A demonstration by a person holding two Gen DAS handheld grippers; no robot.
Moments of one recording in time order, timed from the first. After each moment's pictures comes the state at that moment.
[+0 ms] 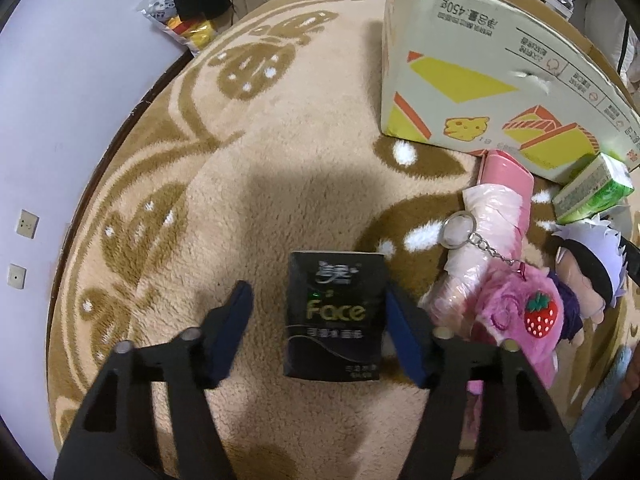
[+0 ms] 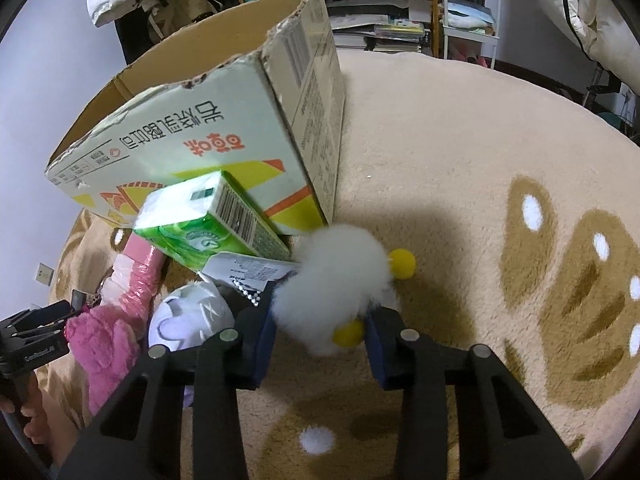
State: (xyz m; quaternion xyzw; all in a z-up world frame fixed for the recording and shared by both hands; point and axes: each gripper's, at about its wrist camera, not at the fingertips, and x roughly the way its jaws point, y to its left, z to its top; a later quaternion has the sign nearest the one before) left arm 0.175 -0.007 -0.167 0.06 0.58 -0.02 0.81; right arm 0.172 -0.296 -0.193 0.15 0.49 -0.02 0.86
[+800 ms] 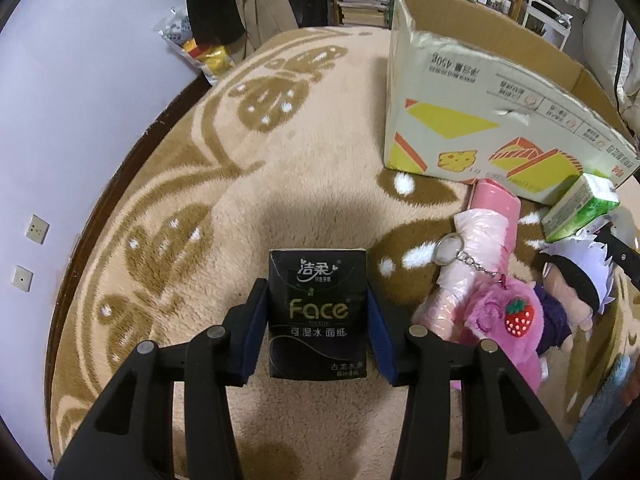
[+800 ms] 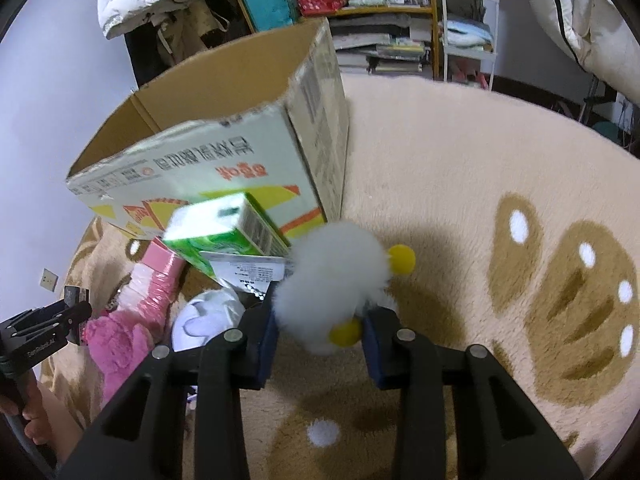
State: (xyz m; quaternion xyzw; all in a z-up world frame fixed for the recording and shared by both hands) left arm 0.160 -0.004 -0.139 0.06 0.53 0.00 0.84; right arm 0.154 -0.300 -0.168 0.14 0.46 -0.02 0.88
